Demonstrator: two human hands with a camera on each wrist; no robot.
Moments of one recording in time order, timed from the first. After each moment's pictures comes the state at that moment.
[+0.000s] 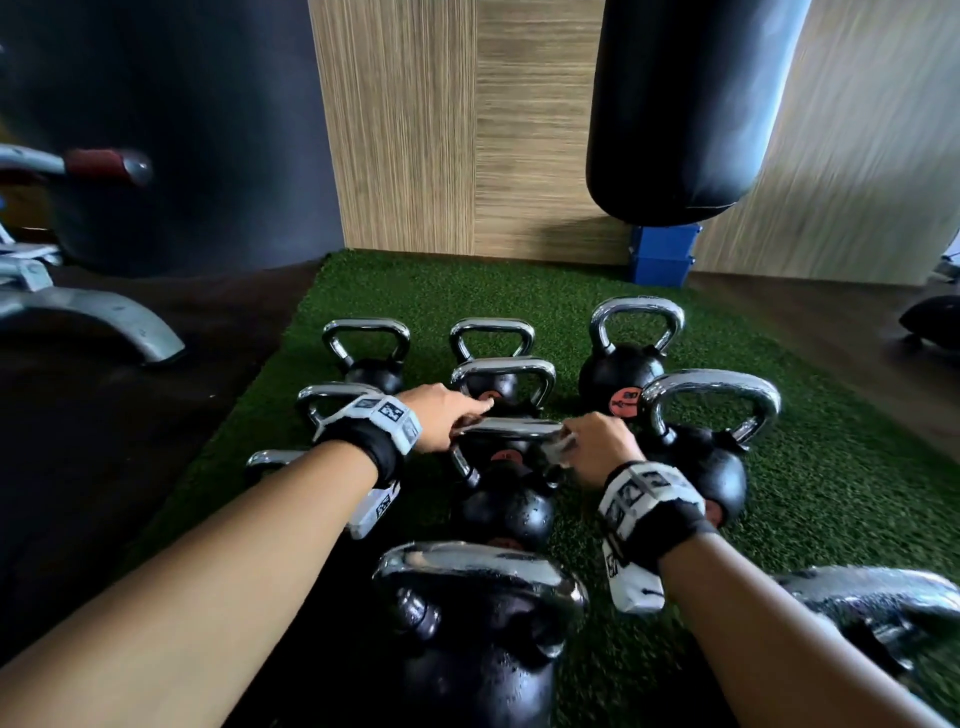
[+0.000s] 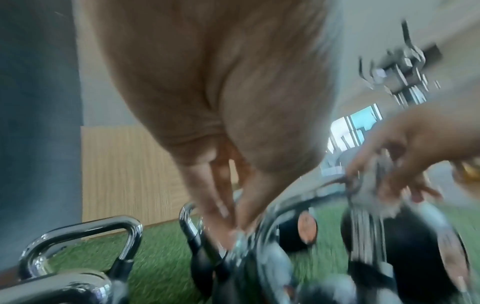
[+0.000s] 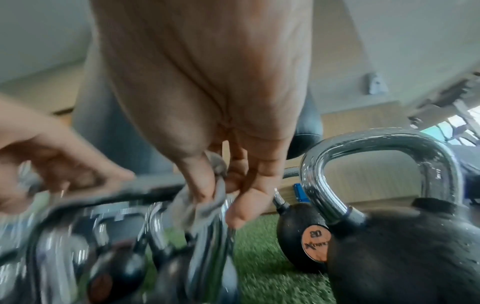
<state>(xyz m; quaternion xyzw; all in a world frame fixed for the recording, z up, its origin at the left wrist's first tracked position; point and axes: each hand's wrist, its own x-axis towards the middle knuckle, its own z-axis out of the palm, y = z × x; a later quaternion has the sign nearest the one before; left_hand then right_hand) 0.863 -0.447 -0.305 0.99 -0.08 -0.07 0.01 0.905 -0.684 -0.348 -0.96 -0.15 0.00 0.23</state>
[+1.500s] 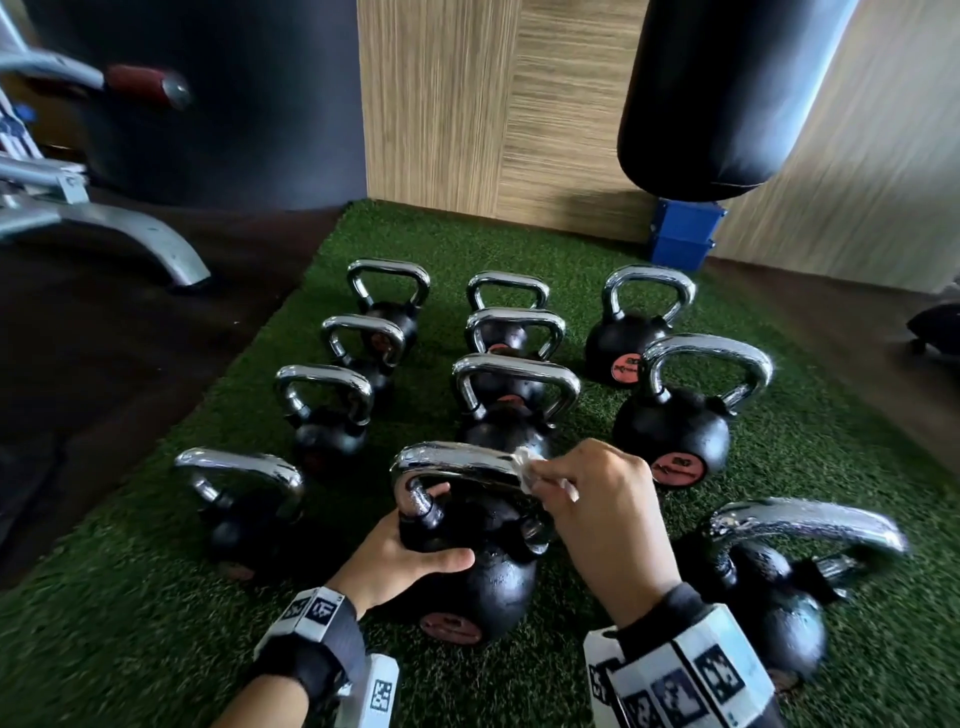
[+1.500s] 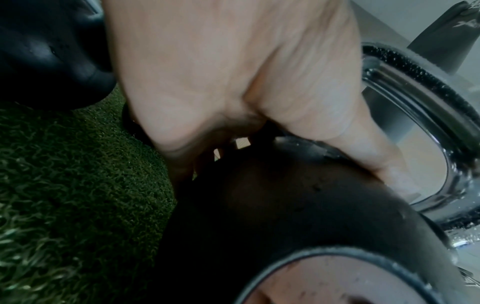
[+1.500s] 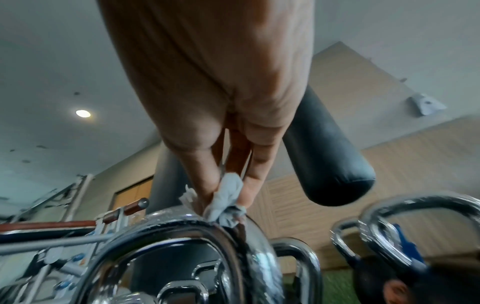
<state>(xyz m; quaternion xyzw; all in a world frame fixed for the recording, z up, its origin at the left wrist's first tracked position) 0.669 -0.479 -0.485 0.74 0.06 -0.01 0.67 0.701 -0.705 -0.330 -0.88 -0.27 -0.17 0.34</state>
